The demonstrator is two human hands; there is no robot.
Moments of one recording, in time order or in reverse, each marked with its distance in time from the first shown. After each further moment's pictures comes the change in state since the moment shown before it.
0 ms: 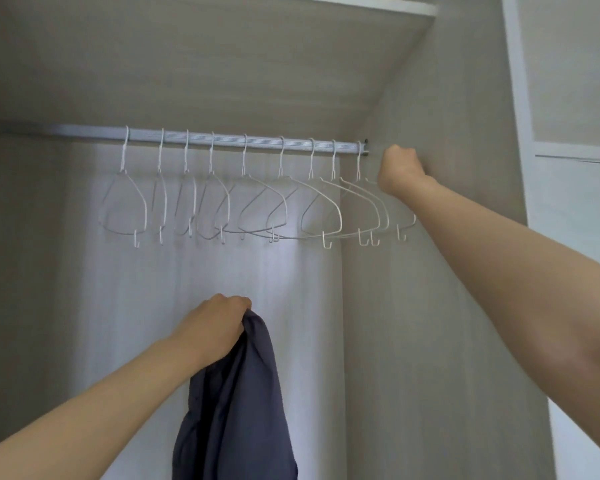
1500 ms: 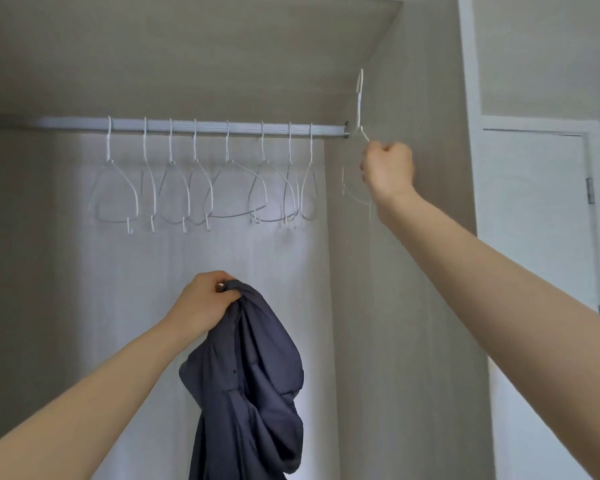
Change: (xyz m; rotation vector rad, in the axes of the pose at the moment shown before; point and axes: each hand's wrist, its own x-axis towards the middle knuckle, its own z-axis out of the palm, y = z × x) left_hand -0.018 0.010 -0.007 -0.795 0.113 -0.232; right_hand -0.090 -0.006 -0.026 0.974 0.176 0.284
